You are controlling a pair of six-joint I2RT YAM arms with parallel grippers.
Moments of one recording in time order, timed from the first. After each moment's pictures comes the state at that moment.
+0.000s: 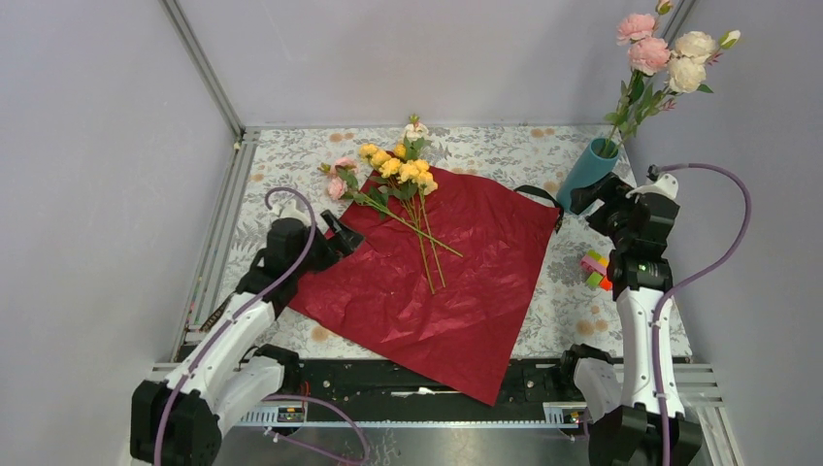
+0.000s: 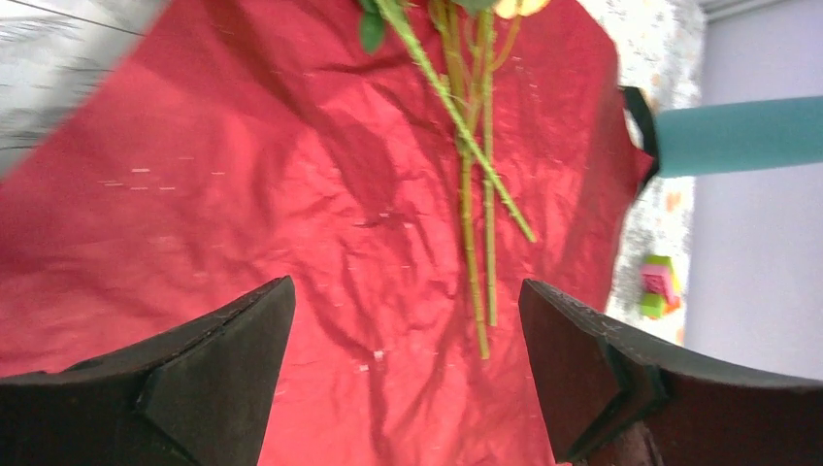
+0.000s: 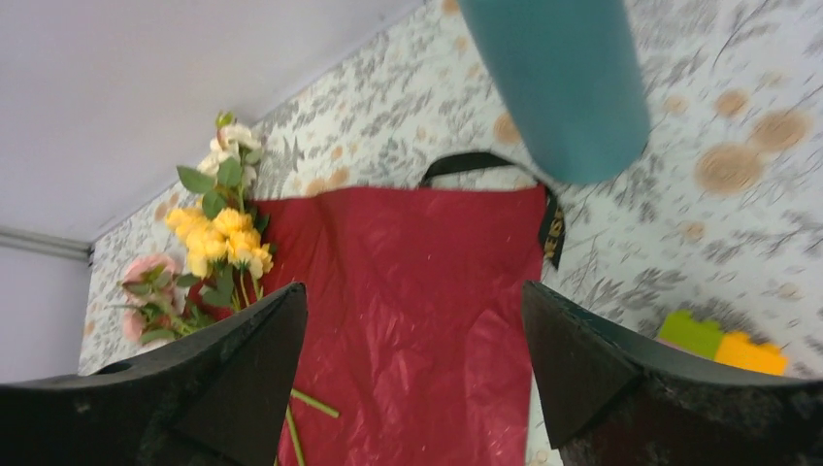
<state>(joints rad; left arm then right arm) -0.25 0.87 0.55 -0.22 0.13 -0.77 -0.25 0.85 0.78 -0.22 -0.18 0.48</state>
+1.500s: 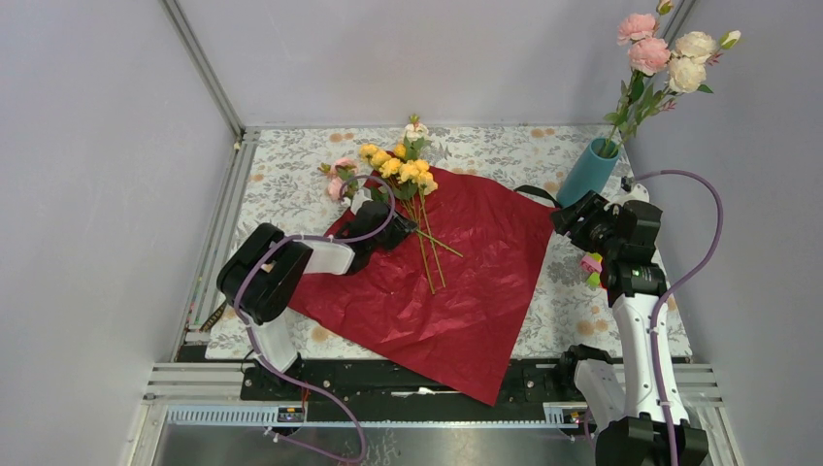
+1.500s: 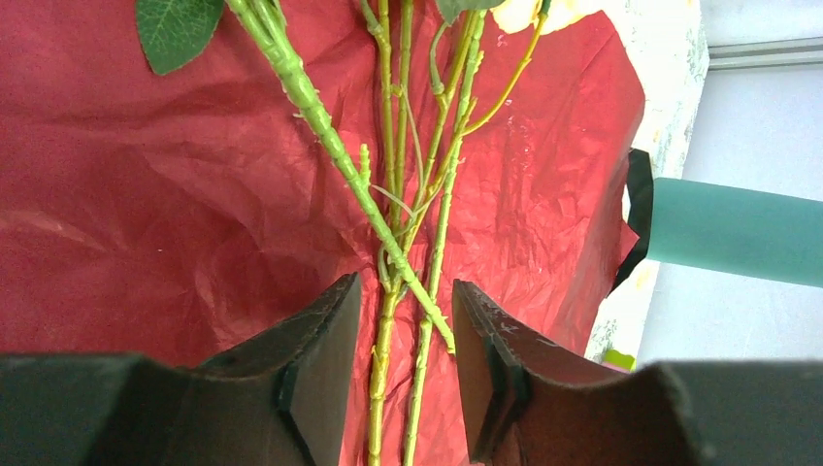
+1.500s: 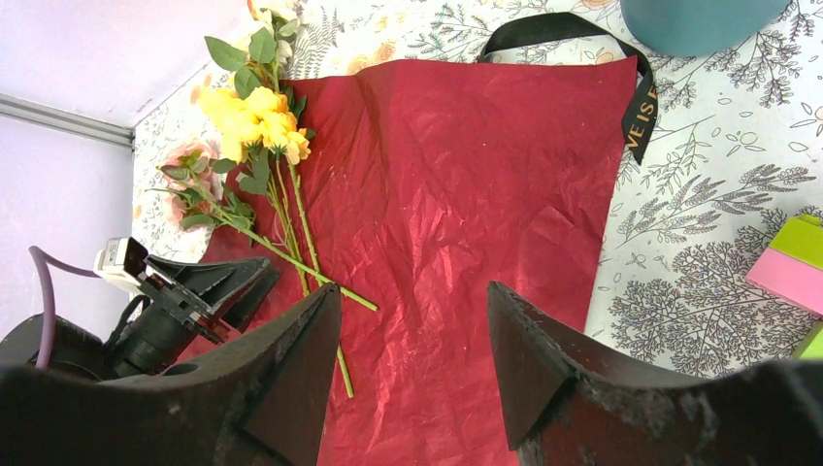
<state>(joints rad) -0.56 1.78 0.78 0.44 -0.06 -1.17 -0.17 0.83 0.73 -0.36 -0.34 0.53</state>
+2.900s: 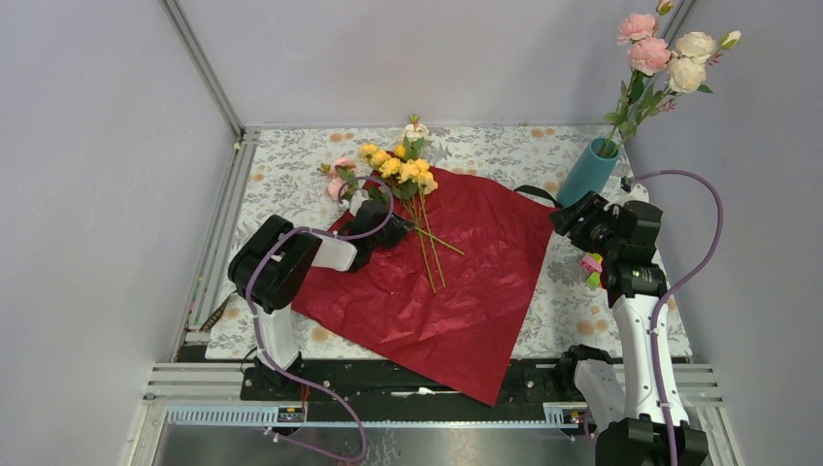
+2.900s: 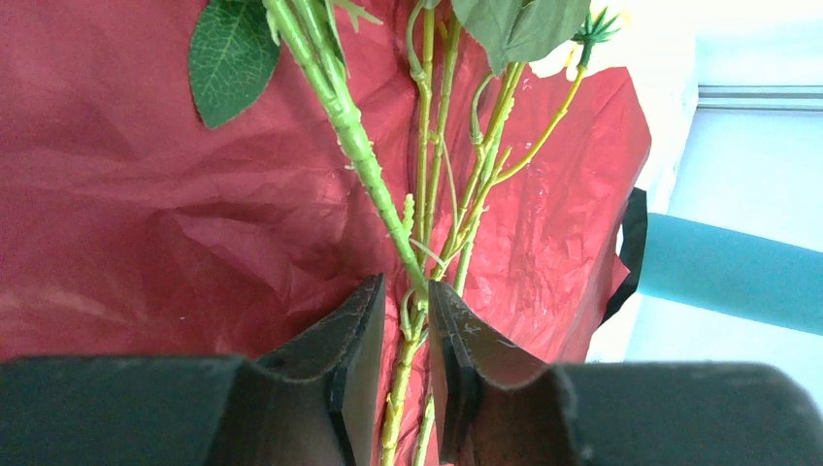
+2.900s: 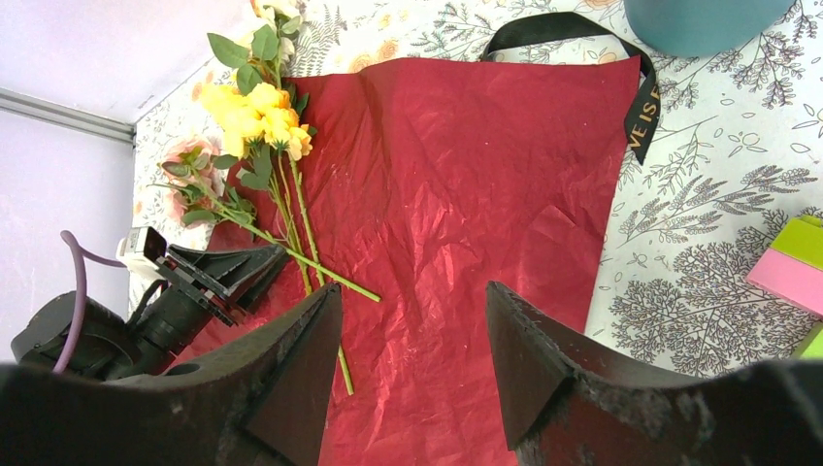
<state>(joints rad) -0.53 1.88 0.80 0.51 -0.05 -1.23 -0.17 0.82 0.73 -0.37 -0.34 0.52</state>
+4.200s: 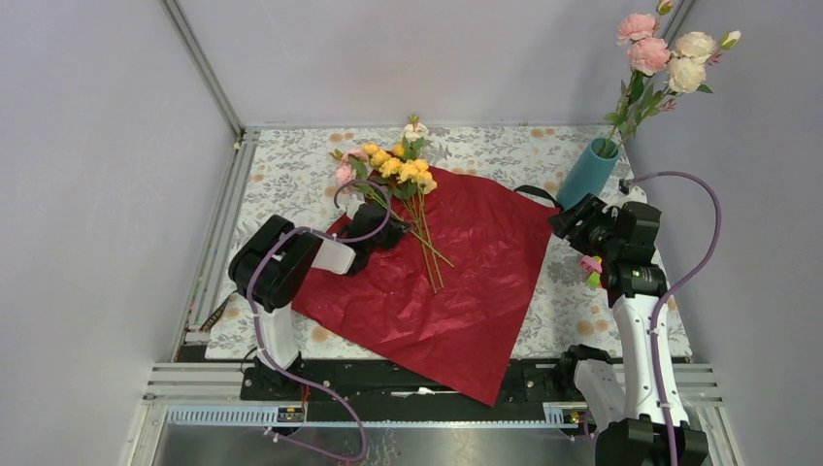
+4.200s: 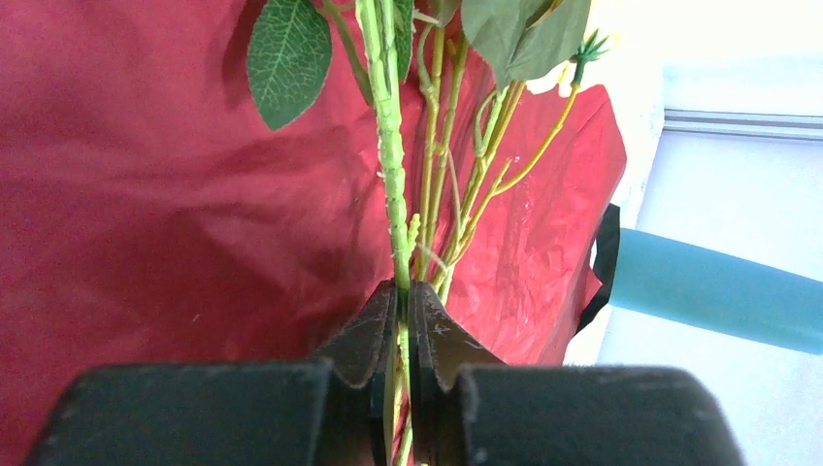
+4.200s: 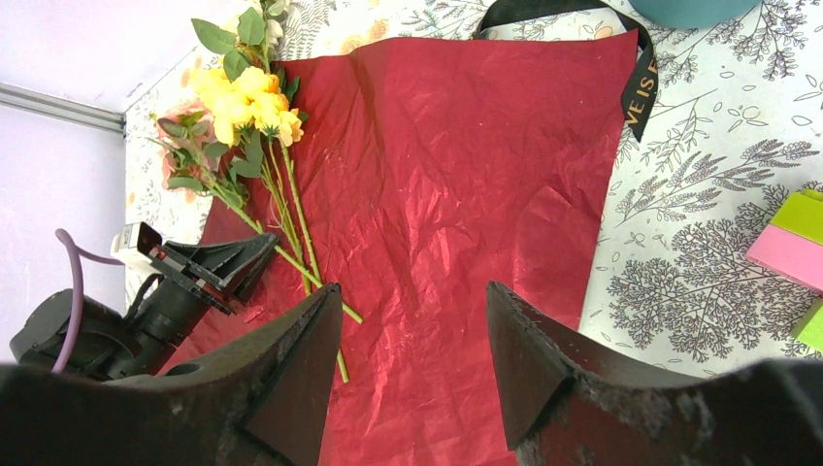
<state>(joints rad) -0.53 1.90 0.79 0.58 -0.06 -1.29 -0.17 0.82 0.73 -0.41 -0.34 0.52</state>
